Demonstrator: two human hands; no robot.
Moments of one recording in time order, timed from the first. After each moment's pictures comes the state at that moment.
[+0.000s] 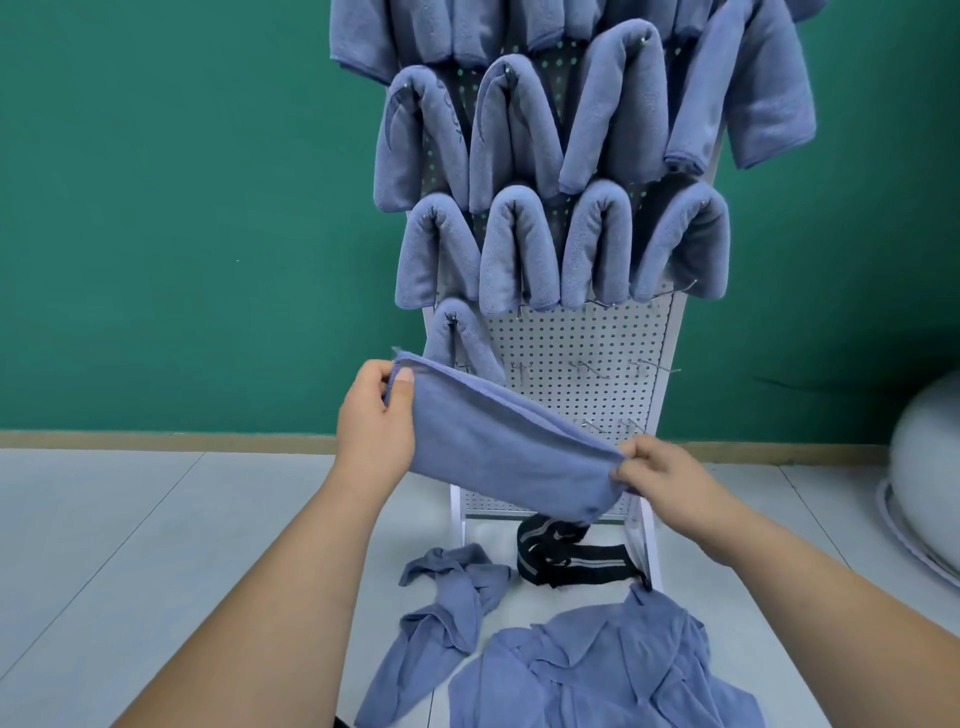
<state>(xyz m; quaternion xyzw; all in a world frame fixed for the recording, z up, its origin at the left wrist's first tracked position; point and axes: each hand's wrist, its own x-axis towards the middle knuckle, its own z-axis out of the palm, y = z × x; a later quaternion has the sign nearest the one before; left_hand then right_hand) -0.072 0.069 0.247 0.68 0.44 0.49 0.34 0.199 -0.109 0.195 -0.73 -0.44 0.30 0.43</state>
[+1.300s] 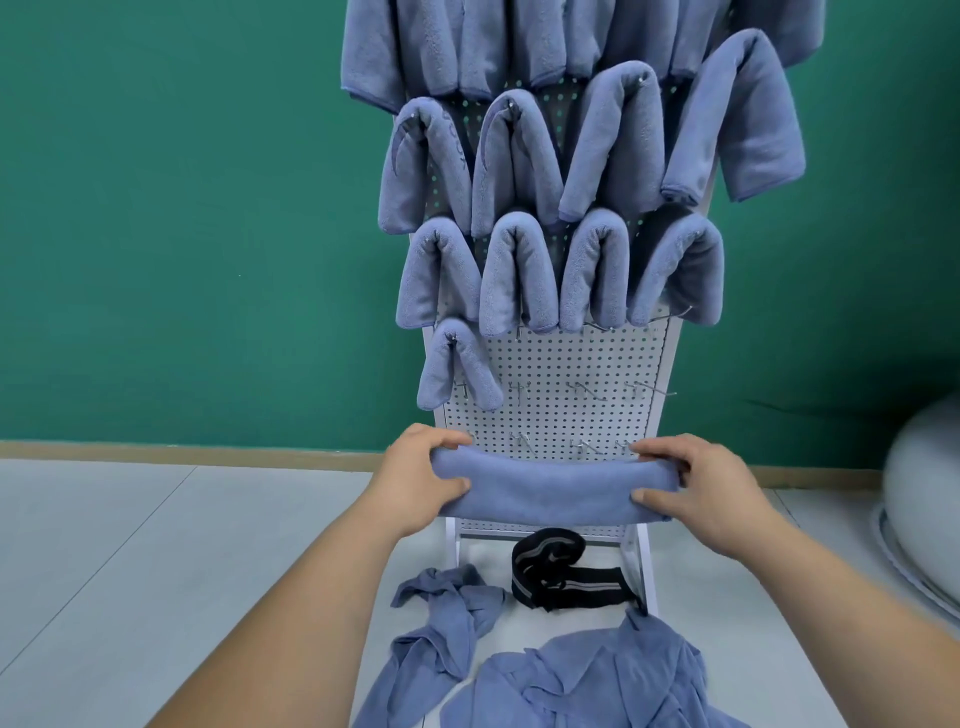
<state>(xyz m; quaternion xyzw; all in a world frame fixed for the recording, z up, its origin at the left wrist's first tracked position) -0.062 0.068 0.217 0.81 0.41 0.25 0.34 0.228 -0.126 0.217 -0.78 -0.49 0.12 0.36</state>
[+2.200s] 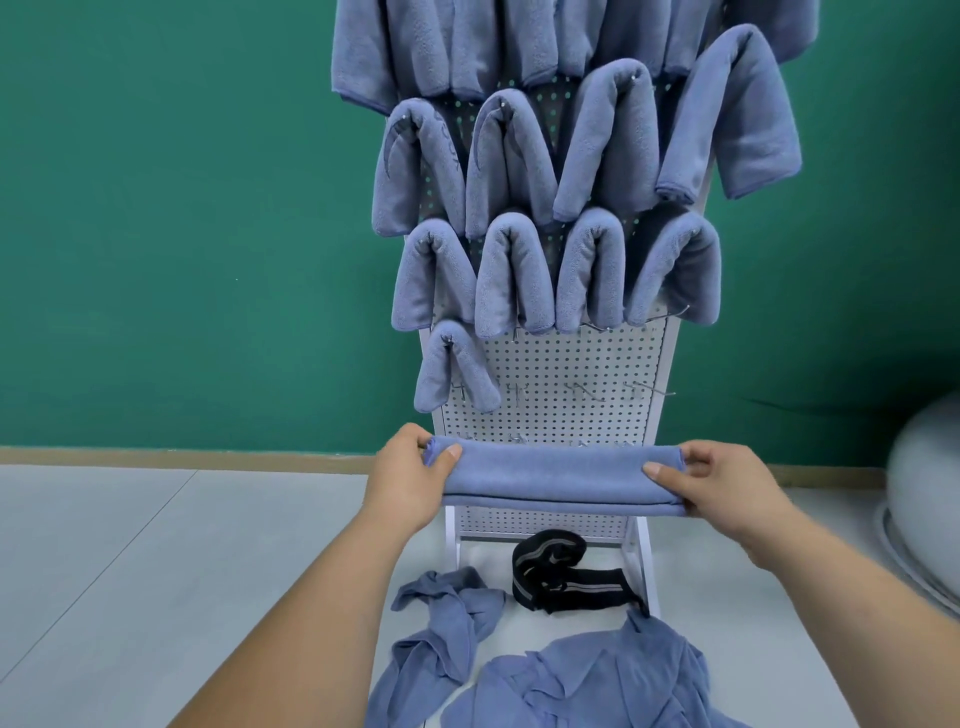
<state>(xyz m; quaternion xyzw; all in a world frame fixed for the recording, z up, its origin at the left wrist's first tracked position) -0.050 0.066 0.214 0.74 0.51 0.32 0.31 0.242 -0.127 0.213 -0.77 -0.35 0.24 0.49</state>
